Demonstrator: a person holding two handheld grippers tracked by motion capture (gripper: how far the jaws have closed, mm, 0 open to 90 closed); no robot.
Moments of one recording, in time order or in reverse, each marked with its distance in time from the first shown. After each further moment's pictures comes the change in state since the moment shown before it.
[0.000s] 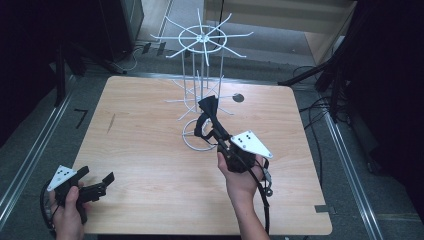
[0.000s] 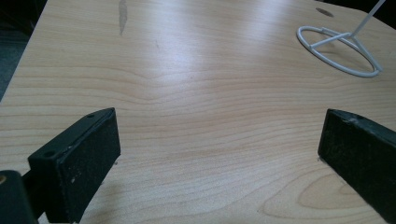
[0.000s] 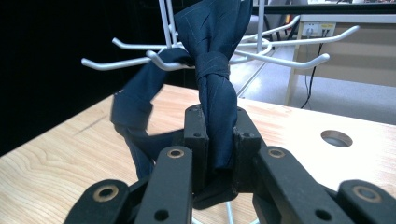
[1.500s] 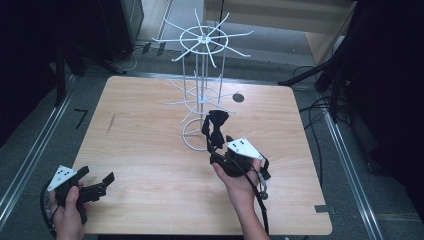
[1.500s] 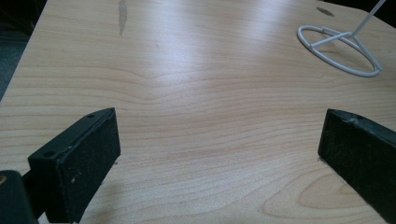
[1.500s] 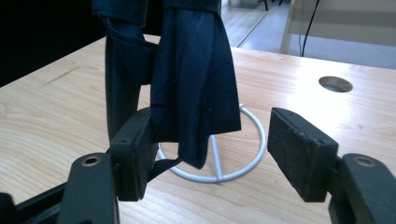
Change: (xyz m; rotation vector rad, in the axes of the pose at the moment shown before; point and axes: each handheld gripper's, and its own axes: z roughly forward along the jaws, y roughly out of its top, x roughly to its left) left arm 0.000 0.000 0.000 0.001 0.001 0.003; right arm -0.009 -0.044 0.020 0.147 -0.046 0.012
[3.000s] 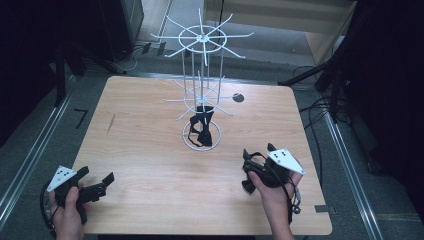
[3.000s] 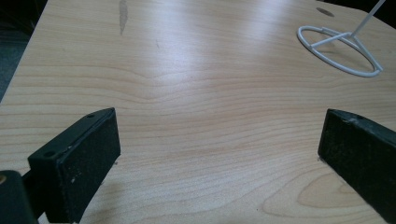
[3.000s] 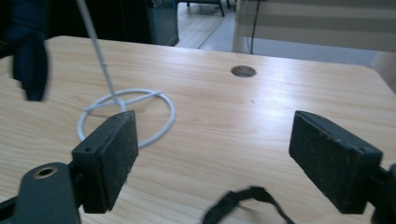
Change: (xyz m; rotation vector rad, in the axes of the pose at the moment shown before) left arm -0.001 0.000 0.000 -0.001 0.003 -0.001; right arm -0.077 -0.022 -0.063 -0.036 -0.165 0.031
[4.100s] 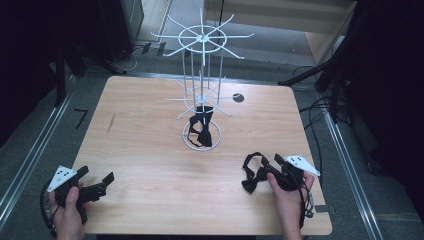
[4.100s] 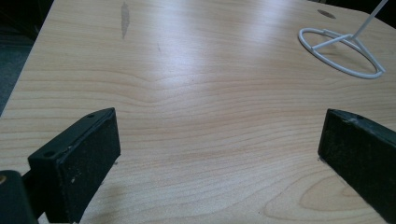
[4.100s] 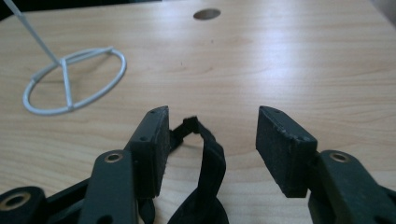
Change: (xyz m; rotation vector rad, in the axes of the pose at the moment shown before) left arm 0.000 0.000 -0.001 -0.013 0.008 0.007; right arm -0.053 -0.041 0.009 0.146 -0.003 0.139
